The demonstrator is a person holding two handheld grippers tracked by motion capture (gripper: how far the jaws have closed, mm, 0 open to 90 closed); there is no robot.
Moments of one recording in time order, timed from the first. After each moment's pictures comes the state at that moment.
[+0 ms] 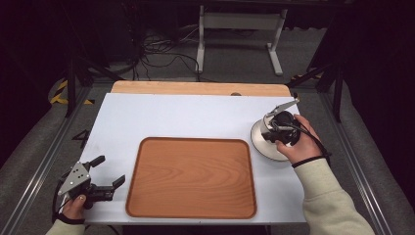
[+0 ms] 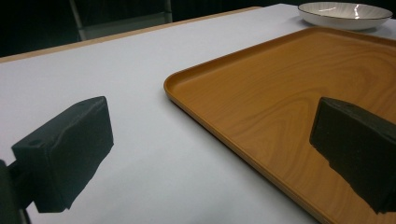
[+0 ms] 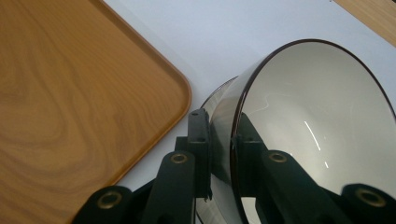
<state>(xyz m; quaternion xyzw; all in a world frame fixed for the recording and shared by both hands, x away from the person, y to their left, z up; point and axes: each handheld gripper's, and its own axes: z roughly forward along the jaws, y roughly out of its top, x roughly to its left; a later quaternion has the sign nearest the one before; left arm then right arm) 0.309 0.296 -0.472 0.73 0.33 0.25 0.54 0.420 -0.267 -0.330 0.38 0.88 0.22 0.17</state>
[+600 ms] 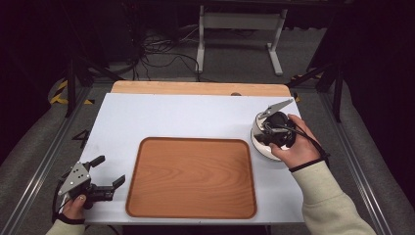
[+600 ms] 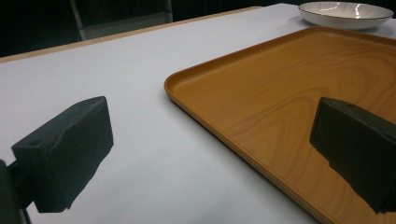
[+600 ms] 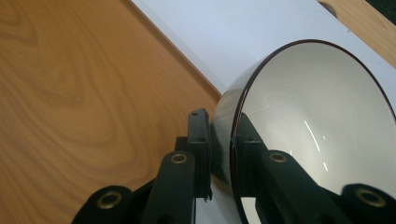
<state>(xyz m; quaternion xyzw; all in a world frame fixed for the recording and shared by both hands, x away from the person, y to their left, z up) 0.309 0.296 -0.472 0.73 0.33 0.25 0.54 0.397 -0.236 -0.305 0.34 0.90 0.23 0.17</state>
